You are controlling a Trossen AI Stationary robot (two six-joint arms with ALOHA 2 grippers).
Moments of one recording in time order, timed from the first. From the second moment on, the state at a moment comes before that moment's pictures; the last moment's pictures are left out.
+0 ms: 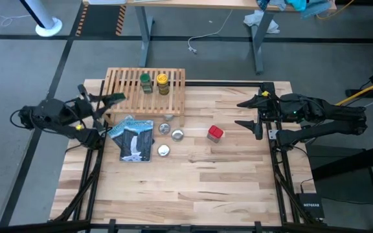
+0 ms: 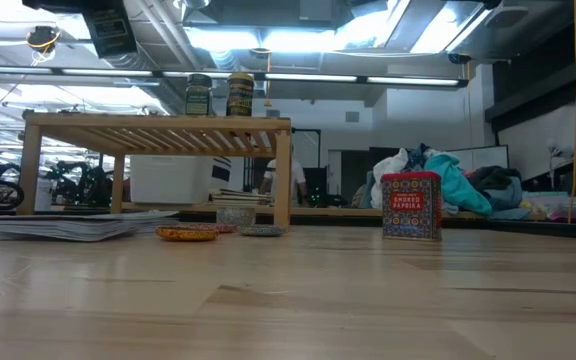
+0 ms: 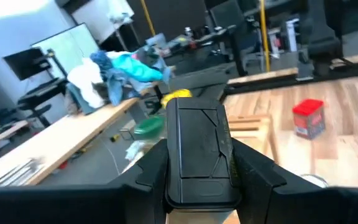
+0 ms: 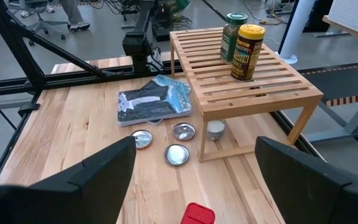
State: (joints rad) left arm -0.27 0.21 0.73 -0.64 -0.84 0.30; right arm 0.05 0.76 1.04 -0.64 0.20 0.12
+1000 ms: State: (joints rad) left arm -0.41 0.21 0.87 -0.59 -1.06 0.30; right arm 0.05 0.77 1.04 -0.64 0.22 0.10
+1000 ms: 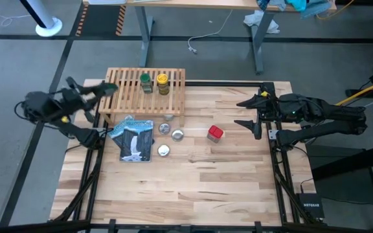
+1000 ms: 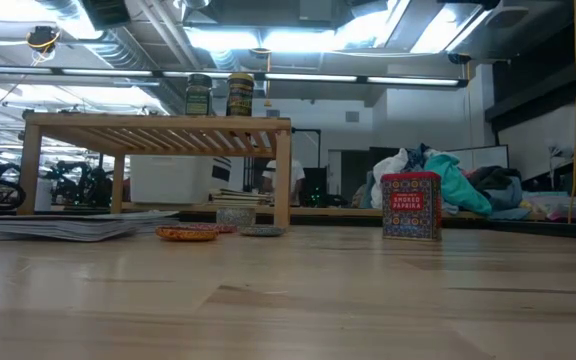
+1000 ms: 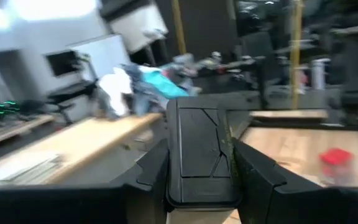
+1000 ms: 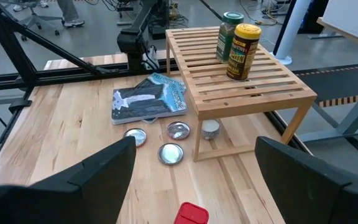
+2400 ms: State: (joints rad) left arm 0.50 0.54 0.58 -0.09 0.08 0.19; right arm 0.05 0.77 1.04 -0.71 0.19 0.11
